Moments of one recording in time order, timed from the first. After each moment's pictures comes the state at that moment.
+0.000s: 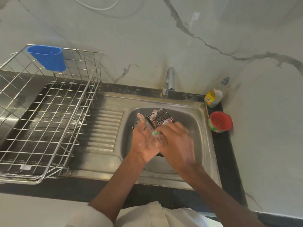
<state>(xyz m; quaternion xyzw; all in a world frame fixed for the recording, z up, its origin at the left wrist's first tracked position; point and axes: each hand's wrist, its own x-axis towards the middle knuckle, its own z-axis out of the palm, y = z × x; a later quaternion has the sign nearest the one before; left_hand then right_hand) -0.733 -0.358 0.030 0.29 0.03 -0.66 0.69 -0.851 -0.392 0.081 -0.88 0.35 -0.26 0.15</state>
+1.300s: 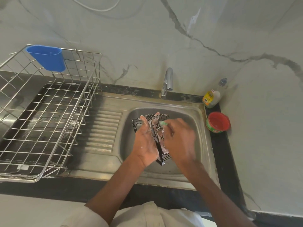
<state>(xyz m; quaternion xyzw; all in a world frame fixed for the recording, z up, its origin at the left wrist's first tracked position) -0.747 -0.353 0.027 0.33 0.00 -0.65 0.69 -0.857 -0.407 0.081 -0.82 0.42 -0.31 0.21</state>
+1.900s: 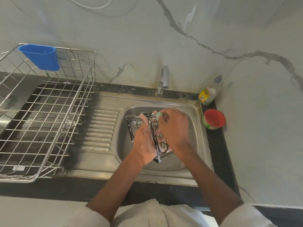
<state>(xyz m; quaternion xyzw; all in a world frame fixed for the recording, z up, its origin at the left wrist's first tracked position) -0.754 -0.357 0.020 0.39 -0.02 -0.62 0.68 -0.834 -0.427 0.090 -0.82 0.45 -0.28 0.23</state>
